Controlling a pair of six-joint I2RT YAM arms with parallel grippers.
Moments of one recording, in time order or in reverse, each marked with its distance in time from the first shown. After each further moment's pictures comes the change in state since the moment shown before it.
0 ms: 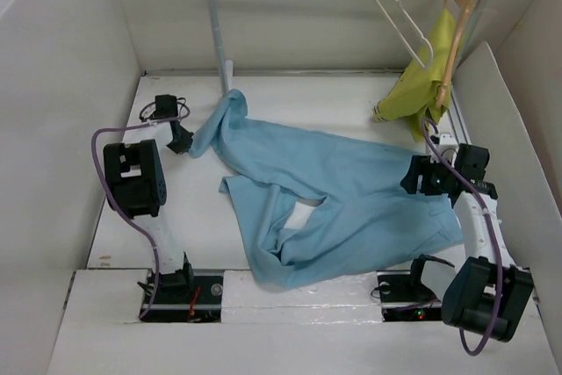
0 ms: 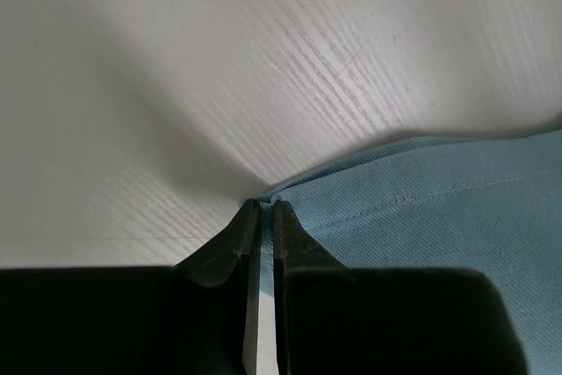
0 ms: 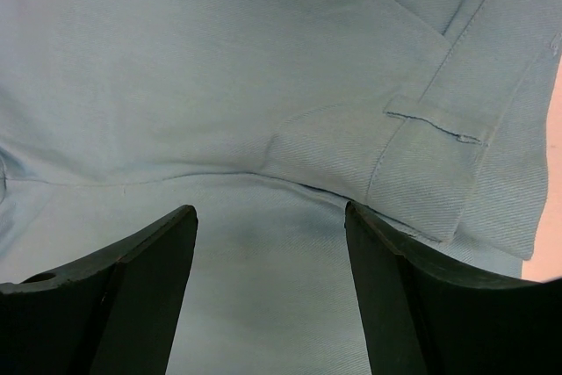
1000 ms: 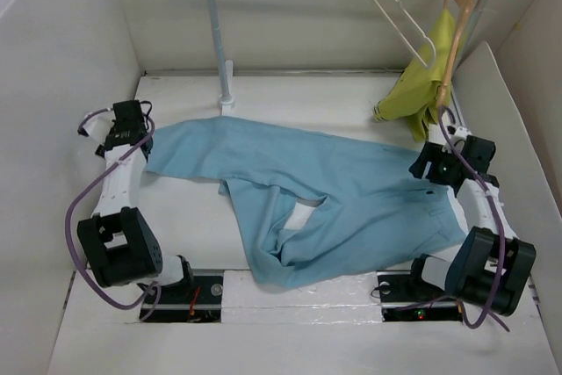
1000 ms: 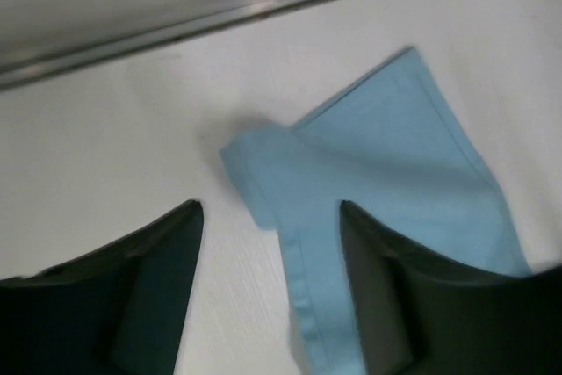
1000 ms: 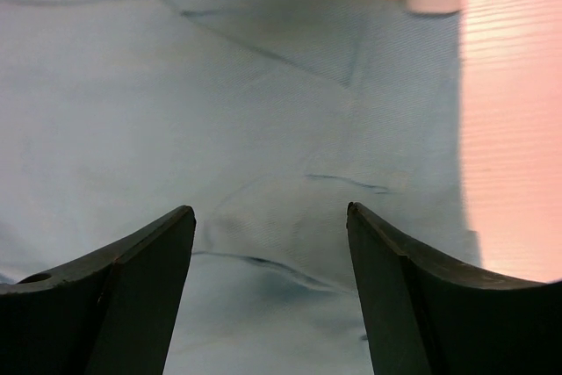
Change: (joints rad) left arm 0.140 -0.531 -0.140 -0.174 -0.435 -0.074; right arm -0.052 0.163 0.023 0.197 0.068 0.181
